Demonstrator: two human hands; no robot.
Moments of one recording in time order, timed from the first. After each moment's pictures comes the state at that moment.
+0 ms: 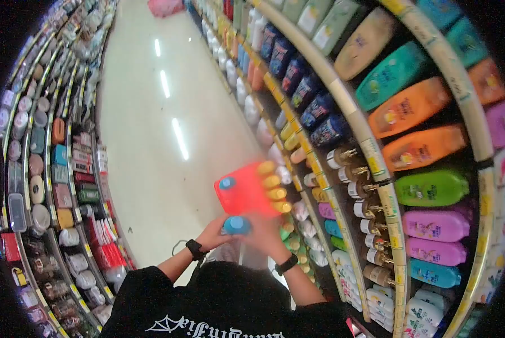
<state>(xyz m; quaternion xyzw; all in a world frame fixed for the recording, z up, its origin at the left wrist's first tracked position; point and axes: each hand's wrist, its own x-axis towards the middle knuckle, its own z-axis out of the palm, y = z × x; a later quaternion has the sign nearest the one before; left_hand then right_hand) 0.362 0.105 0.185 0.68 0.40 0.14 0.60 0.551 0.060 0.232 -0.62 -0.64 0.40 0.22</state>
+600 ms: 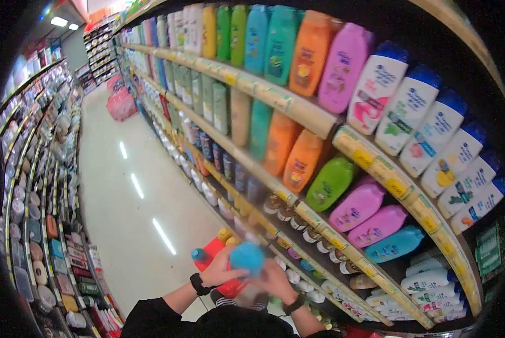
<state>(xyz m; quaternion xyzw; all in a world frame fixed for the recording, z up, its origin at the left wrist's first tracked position) 0.500 0.102 0.318 0.77 0.16 0.18 0.59 0.654 -0.040 0.285 -0.68 -0.58 0.26 0.36</state>
